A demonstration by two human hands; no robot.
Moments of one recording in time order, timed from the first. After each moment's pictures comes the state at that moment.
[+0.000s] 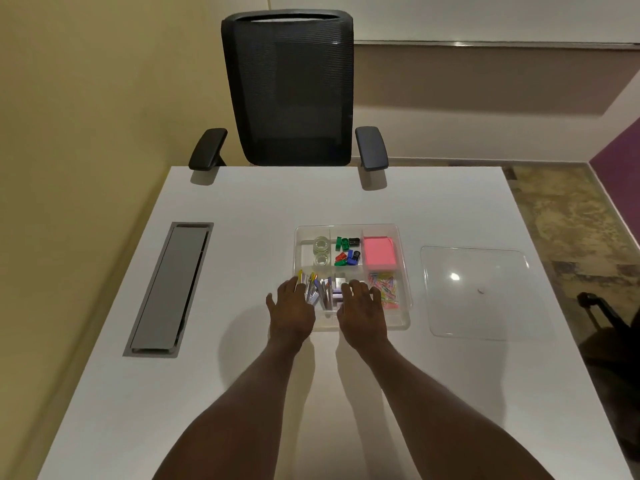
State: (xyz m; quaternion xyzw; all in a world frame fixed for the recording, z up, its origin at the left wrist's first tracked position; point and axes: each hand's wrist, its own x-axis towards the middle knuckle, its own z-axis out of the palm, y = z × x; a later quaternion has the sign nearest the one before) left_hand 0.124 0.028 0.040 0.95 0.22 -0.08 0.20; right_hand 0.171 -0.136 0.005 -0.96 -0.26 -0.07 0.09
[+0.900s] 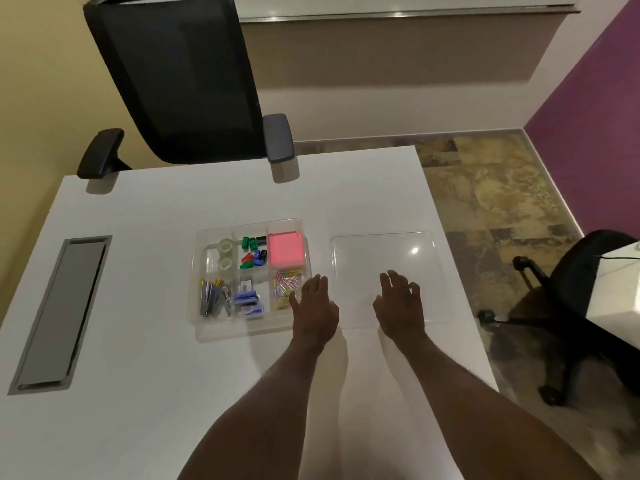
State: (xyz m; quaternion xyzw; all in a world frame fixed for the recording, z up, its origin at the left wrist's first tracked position) left_hand 0.214 -0.231 0.031 0.95 0.14 -0.11 0.27; right_hand 0.263 -0.418 0.011 -0.99 -0.12 0.02 0.02
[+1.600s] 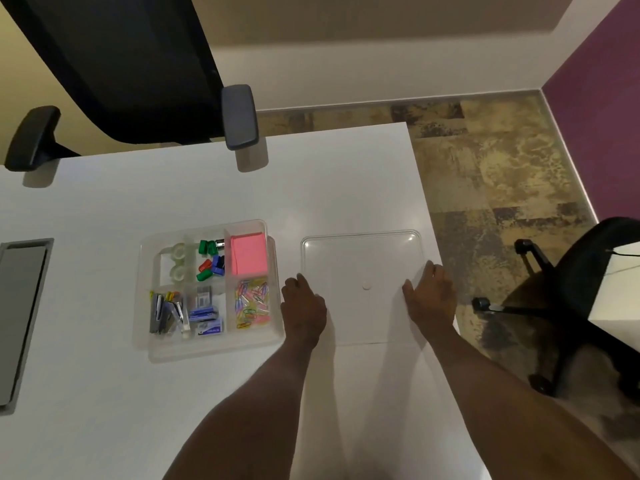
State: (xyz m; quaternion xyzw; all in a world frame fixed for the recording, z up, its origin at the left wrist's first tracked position) left_hand 0.299 -0.281 -0.022 0.91 0.28 -0.18 0.26; right_hand 0.367 -0.524 -0.028 -0.99 0.08 0.09 0.08
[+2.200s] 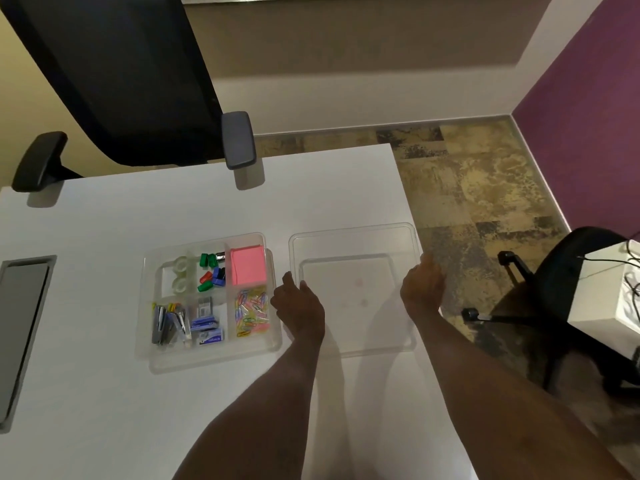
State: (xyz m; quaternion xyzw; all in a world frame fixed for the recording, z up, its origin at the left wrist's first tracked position) left_hand 0.312 -0.292 0.011 0.83 0.43 0.01 0.35; right_hand 0.389 -0.499 0.021 -0.96 0.19 0.02 0.18
